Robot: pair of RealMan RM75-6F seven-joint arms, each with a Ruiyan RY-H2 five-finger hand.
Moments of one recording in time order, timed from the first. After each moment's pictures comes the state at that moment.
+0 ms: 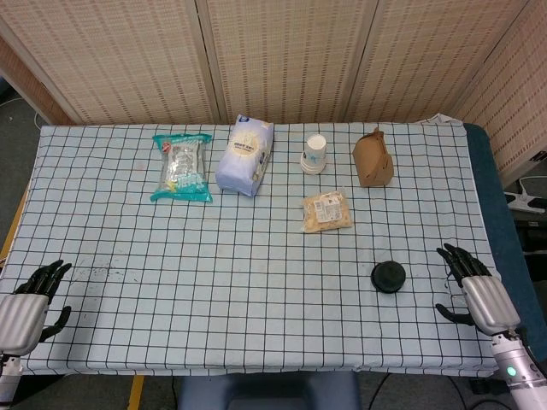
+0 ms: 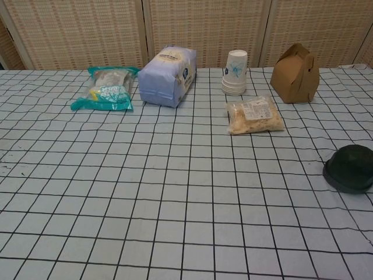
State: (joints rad) left arm -0.10 -1.12 0.00 -1.59 1.52 1.45 0.14; right arm 0.15 -1.07 0.01 -1.64 -1.51 1.31 0.06
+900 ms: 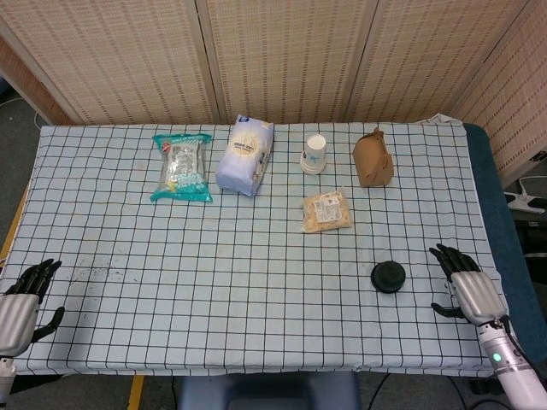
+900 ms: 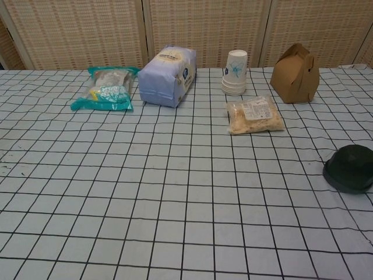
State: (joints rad) left arm -0.09 -1.09 -0.01 -1.65 1.49 1.47 0.13; right arm 0.21 -1.19 0.02 -1.46 -1.45 1.20 0.09
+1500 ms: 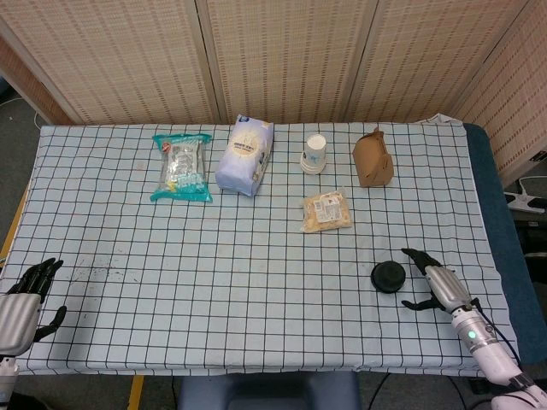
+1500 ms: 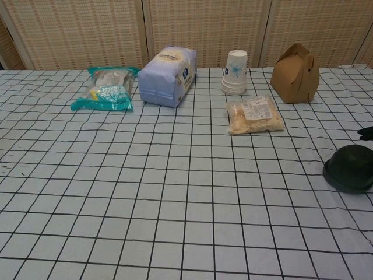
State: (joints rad) left arm -0.09 -1.10 -0.02 -1.65 1.48 1.46 0.14; right arm 0.33 -1.33 0.01 -1.27 -1.47 0.99 0.47
